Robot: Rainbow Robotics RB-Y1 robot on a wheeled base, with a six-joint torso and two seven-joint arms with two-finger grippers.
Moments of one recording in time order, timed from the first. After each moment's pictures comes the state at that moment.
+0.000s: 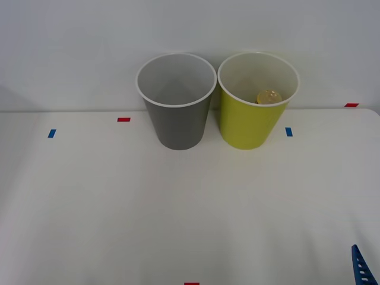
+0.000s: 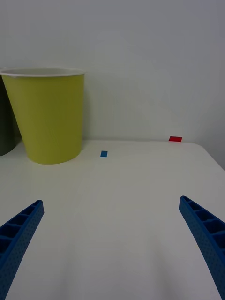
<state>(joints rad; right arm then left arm) 1.07 -0.38 -0.02 -2.04 -0.04 -0.68 1.27 1.24 0.09 -0.01 -1.95 -0.35 -0.75 -1.05</state>
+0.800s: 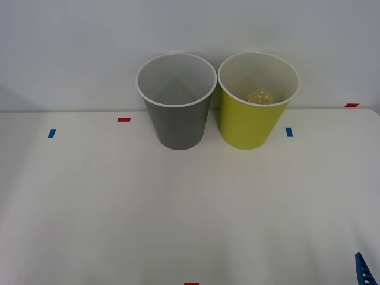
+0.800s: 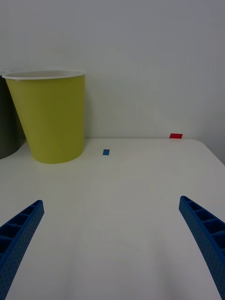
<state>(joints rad) 1.10 -0.37 -0.02 -2.04 -0.03 -0.71 1.24 1.24 0.09 -0.01 -1.95 -0.35 -0.75 -1.05</state>
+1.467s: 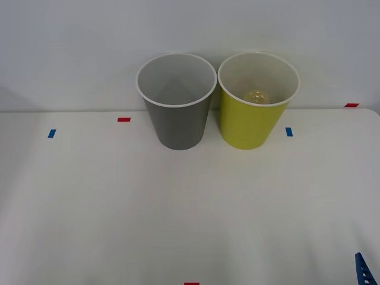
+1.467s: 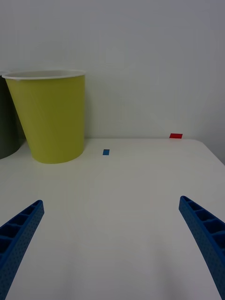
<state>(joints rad) 1.10 -0.37 -0.02 -2.04 -0.03 -0.71 1.24 1.24 0.09 -0.01 -1.95 -0.35 -0.75 -1.05</state>
